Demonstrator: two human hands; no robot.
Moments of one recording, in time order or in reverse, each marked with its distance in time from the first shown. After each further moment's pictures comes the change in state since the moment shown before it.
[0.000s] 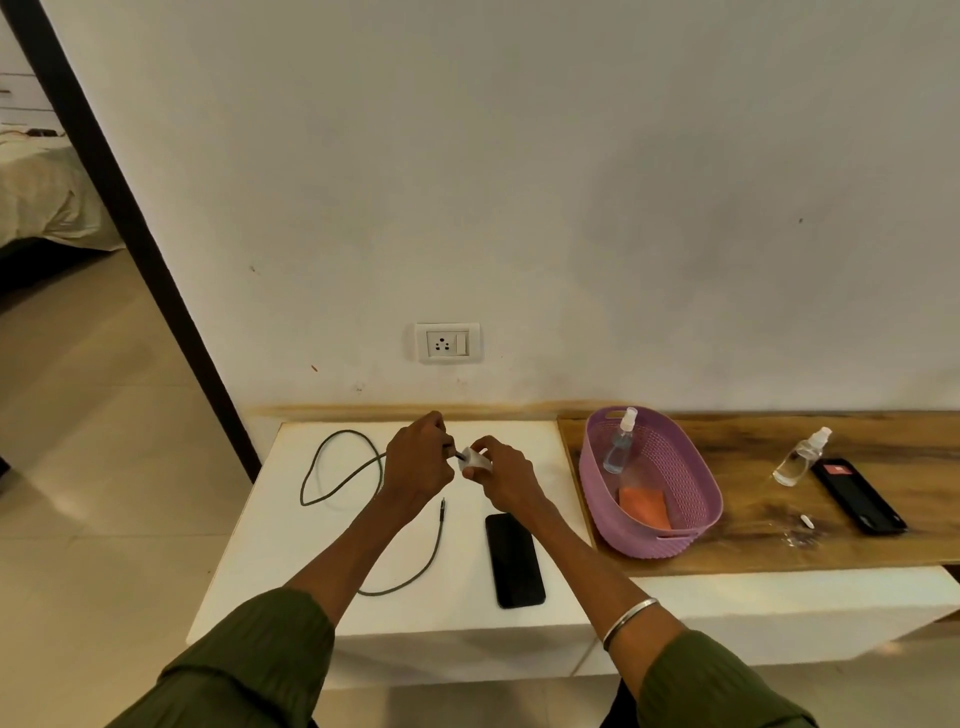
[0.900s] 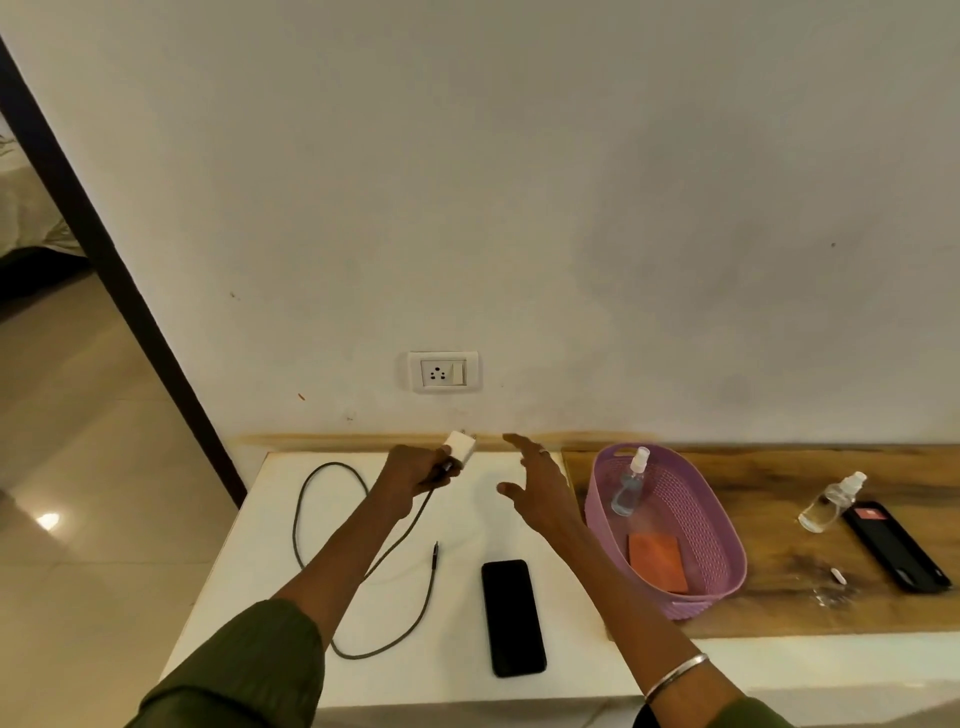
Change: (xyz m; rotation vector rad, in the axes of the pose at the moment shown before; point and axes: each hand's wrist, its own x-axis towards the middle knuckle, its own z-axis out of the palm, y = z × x) left_hand 0.077 -0.008 0.016 -1.166 -0.197 -0.843; right_hand 0.046 0.048 -0.033 0.100 0.126 -0.067
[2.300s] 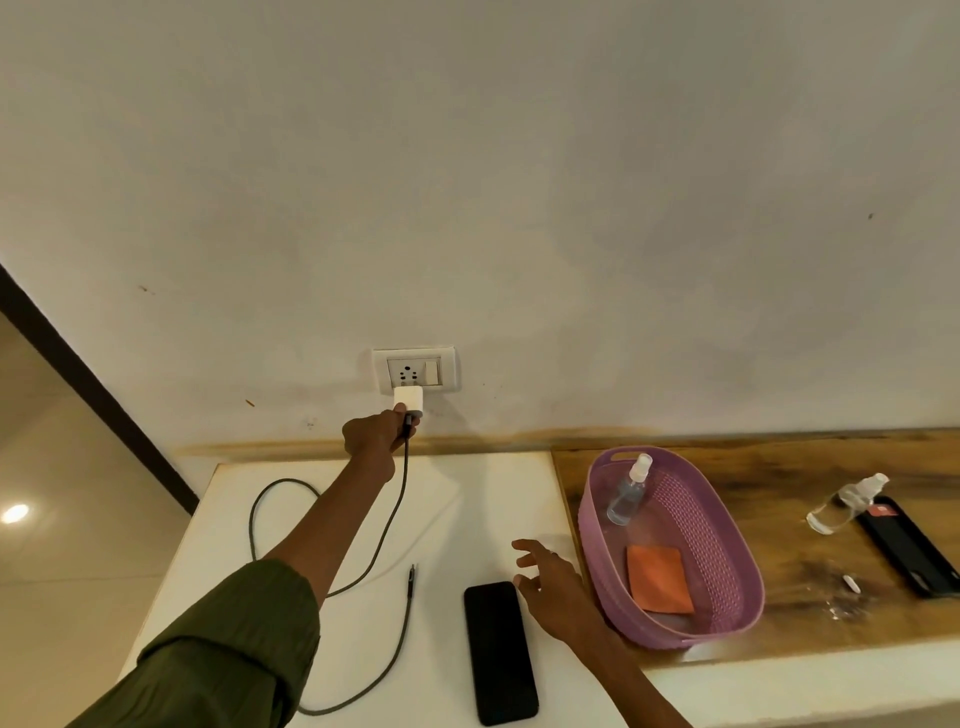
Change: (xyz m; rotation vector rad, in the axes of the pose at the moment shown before) left_hand 0.114 0.024 0.017 -0.231 0.322 0.022; right_hand -0.043 0.111 0.051 0.045 -0.235 0.298
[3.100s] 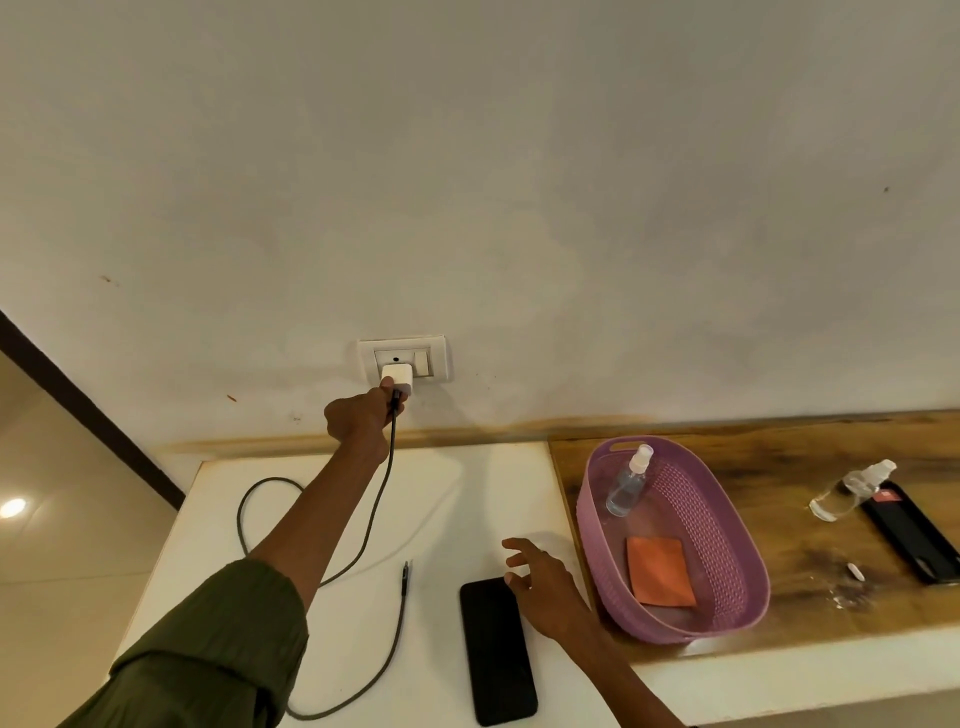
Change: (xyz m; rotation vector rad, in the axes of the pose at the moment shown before) left_hand 0.016 0.010 0.010 -0.041 0.105 0.052; right_hand 0.009 0.006 0.016 0.068 -0.016 0.050
